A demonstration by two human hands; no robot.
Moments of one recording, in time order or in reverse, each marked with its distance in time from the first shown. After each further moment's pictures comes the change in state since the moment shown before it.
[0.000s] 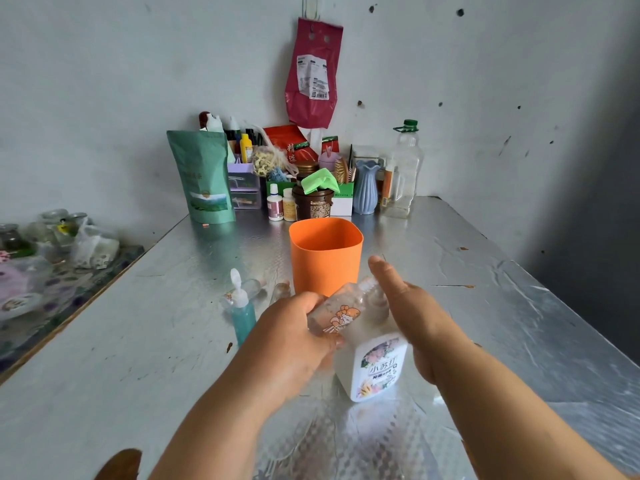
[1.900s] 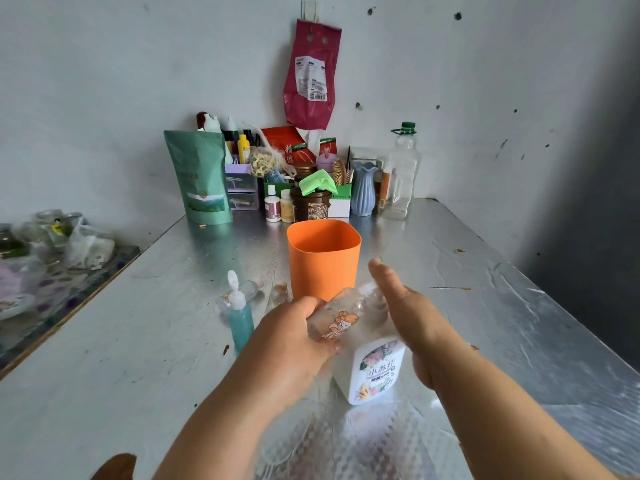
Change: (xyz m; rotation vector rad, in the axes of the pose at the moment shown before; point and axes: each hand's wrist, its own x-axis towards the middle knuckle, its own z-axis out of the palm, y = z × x) left_hand -0.004 0.006 0.002 0.055 0.010 -0.024; right_hand 0.002 0.005 0.004 -0.010 0.001 0.010
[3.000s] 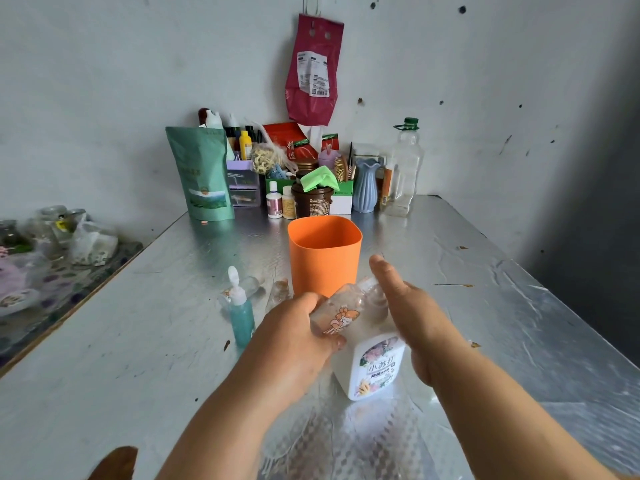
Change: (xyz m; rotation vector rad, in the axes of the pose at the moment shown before) left_hand 0.001 0.001 0.004 0.011 0.031 -0.007; right_hand 0.005 0.003 0.003 0.004 0.085 0.000
